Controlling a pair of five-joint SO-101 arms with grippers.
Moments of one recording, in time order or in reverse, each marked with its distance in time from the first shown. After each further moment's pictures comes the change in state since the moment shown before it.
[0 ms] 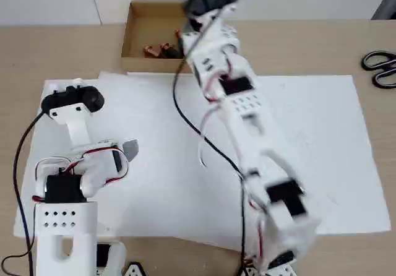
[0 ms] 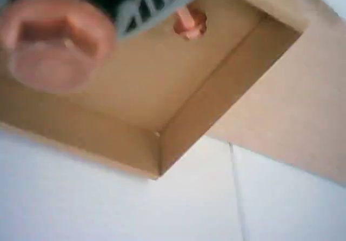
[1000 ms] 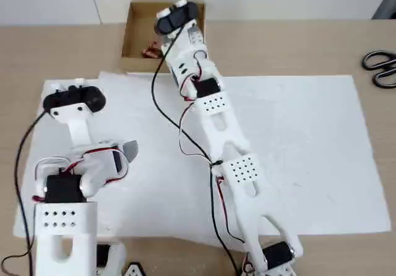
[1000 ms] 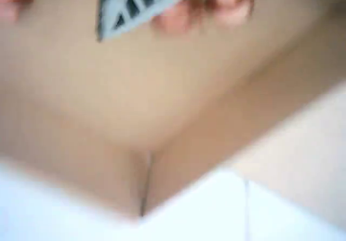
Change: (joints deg) left arm 0.0 0.0 0.0 0.0 -2.5; right arm -2.4 68.6 -85.9 16.0 7.6
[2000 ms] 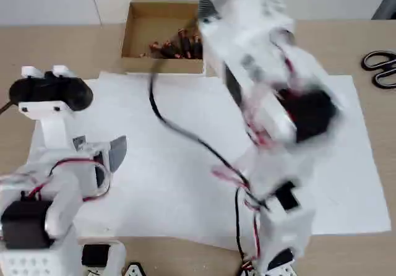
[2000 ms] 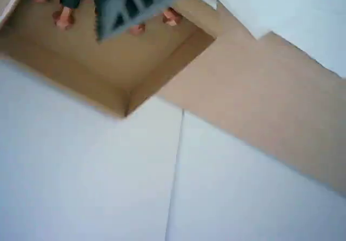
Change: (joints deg) left arm -0.2 -3.1 -31.0 23.6 -9.3; right arm -0.4 -70.0 -2.0 68.5 0.0
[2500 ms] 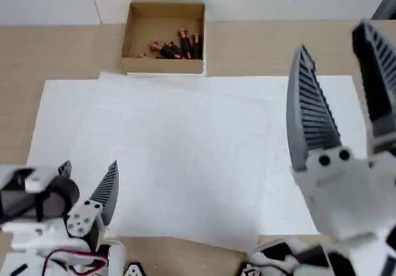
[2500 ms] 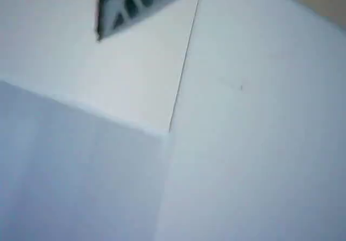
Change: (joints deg) left arm -0.1 -36.0 13.6 -5.6 -2.4; right arm 1.5 -36.2 14.9 1.4 0.0
